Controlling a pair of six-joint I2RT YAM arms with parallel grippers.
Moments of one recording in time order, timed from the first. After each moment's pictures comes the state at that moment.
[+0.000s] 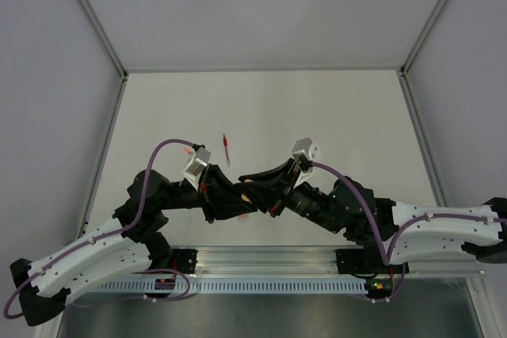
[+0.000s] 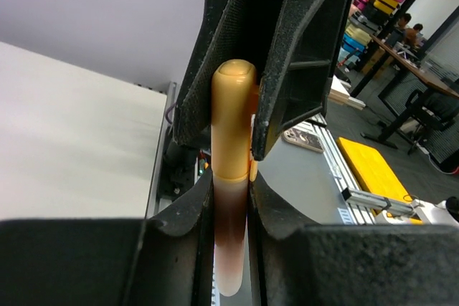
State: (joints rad) left arm -0.94 0.63 0.62 0.24 0.62 -0.56; right arm 1.47 0.96 0.88 0.31 0.37 0.32
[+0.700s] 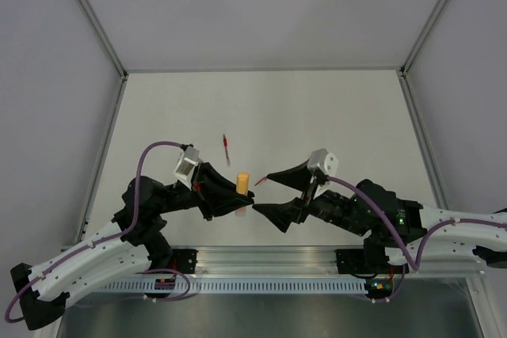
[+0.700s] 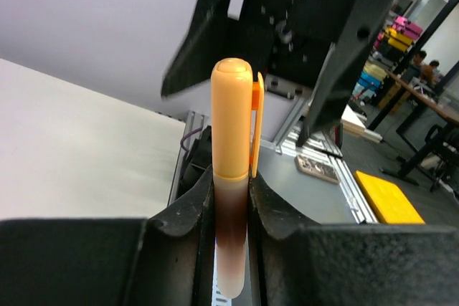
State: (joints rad) left arm -0.93 0.58 0.55 0.35 0.54 -0.58; right arm 1.47 0.78 0.90 0.00 0.36 0.18
